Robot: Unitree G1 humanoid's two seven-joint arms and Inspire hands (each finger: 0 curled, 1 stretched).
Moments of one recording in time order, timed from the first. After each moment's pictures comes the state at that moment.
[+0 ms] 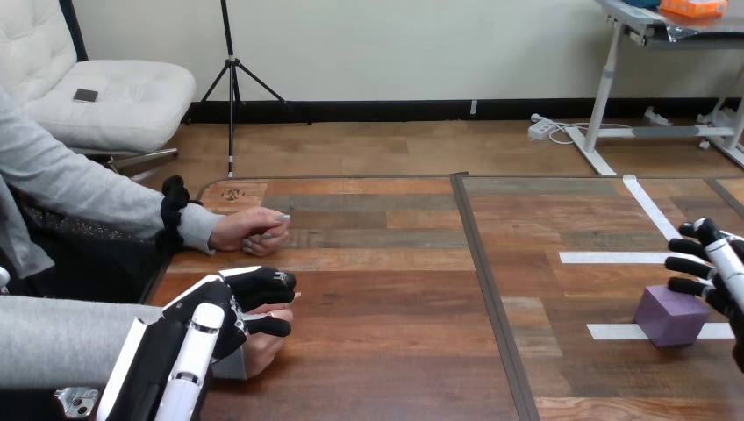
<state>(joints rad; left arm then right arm) 0.54 0.15 0.02 -0.27 -0.24 -0.41 -0.30 -0.35 -0.51 -0.38 1.07 0.24 -0.39 0.32</state>
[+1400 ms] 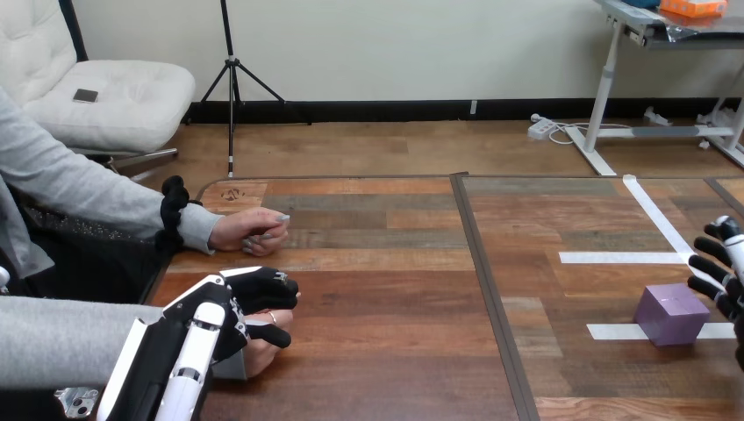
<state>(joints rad) 0.54 0.15 0.02 -0.27 -0.24 -0.41 -0.30 -0.42 -0.52 -0.44 1.16 0.29 -0.28 0.32</state>
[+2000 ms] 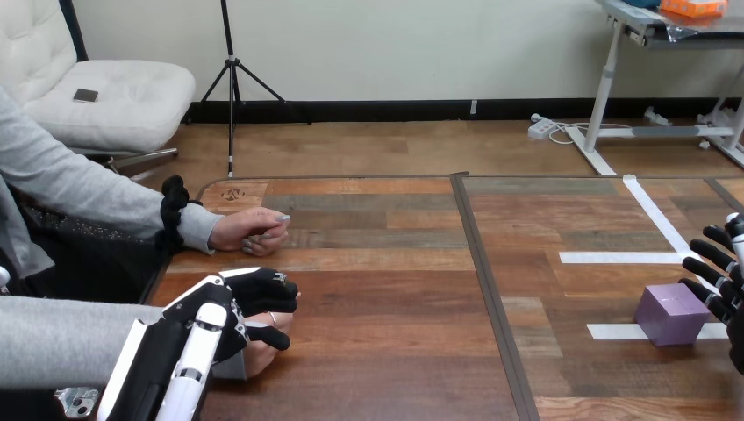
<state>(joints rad) 0.54 0.15 0.02 -0.27 -0.24 -0.40 -0.30 -0.44 -0.52 -0.45 1.18 0.31 -0.25 0.33</state>
